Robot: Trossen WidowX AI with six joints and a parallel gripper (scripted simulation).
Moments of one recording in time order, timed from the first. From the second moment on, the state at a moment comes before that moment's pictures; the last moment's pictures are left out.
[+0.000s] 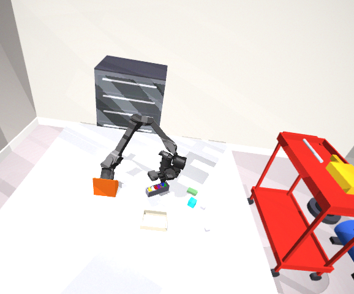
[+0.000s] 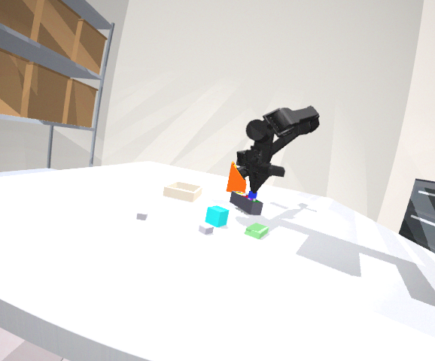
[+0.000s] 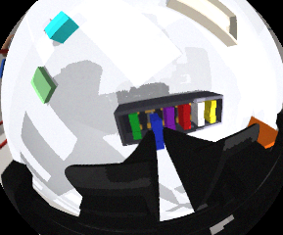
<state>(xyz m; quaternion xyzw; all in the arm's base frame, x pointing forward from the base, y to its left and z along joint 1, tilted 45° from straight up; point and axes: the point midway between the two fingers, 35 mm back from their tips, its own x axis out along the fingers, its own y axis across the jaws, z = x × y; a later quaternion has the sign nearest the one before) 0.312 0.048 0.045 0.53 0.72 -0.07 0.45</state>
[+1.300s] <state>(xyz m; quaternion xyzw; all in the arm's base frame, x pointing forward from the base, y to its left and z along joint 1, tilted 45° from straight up) 0.312 0.026 0.068 0.53 0.72 -0.07 0.45</state>
